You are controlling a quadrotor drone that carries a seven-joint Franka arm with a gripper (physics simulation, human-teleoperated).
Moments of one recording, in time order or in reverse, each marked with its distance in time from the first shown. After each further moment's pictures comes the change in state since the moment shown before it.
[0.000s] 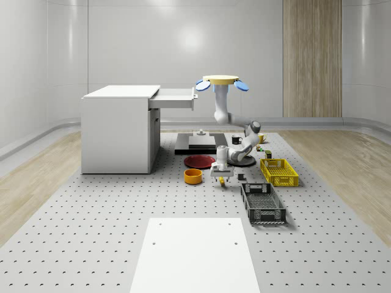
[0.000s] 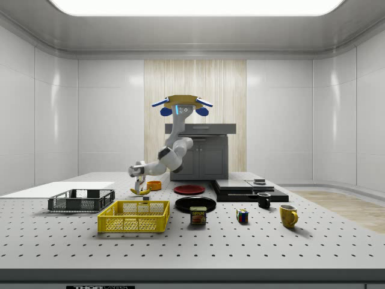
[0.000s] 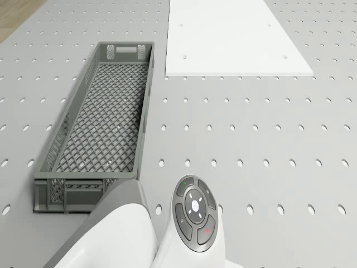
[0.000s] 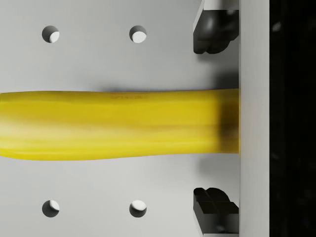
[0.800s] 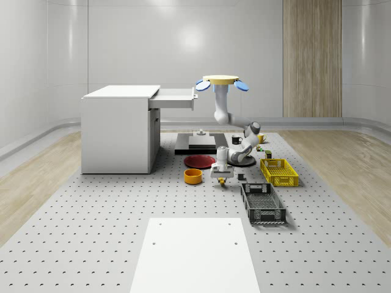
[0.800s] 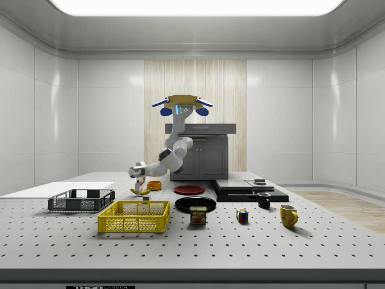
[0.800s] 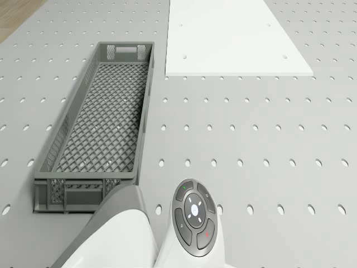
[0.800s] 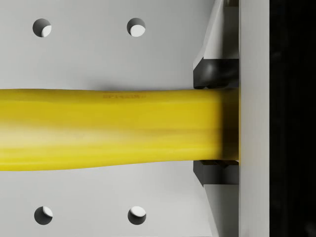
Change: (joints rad) arm -0.017 0.025 0.008 0.005 0.015 -0.012 0.030
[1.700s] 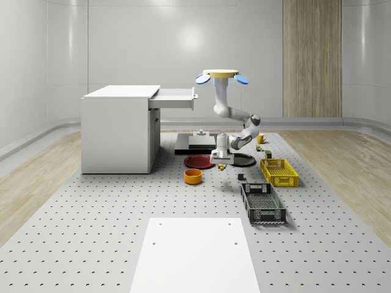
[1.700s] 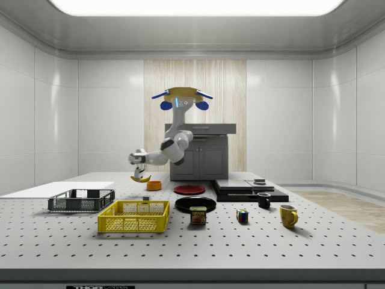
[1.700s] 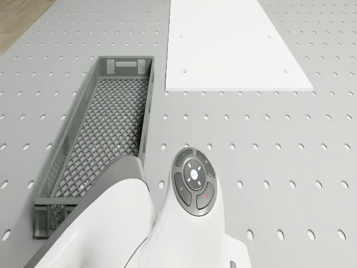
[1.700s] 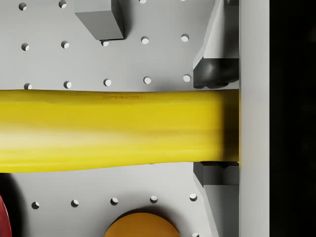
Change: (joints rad) arm -0.054 0.001 -0.101 -0.103 -0.080 -0.108 0.047
